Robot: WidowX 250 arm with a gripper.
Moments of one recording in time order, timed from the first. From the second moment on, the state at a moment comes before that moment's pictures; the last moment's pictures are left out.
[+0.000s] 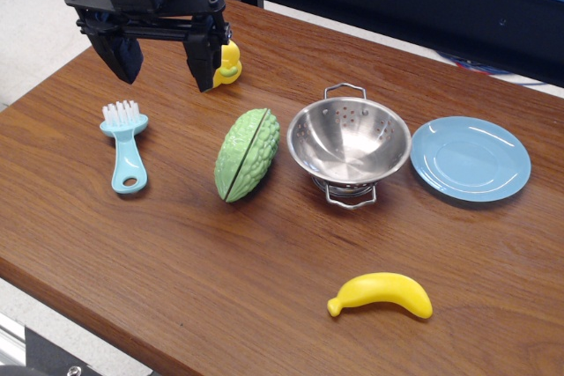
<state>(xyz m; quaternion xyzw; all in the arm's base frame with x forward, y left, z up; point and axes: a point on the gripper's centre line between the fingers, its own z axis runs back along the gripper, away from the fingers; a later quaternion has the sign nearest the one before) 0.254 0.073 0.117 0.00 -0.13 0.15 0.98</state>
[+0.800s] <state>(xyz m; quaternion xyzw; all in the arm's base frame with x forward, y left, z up) 0.243 -0.017 0.081 -0.05 -0.11 -0.10 0.99</state>
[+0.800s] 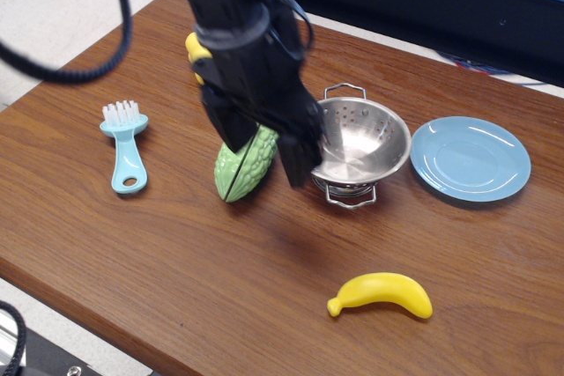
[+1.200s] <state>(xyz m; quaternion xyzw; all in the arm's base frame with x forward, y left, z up) 0.219 -0.094 0.077 -0.09 -0.12 -0.27 0.95</state>
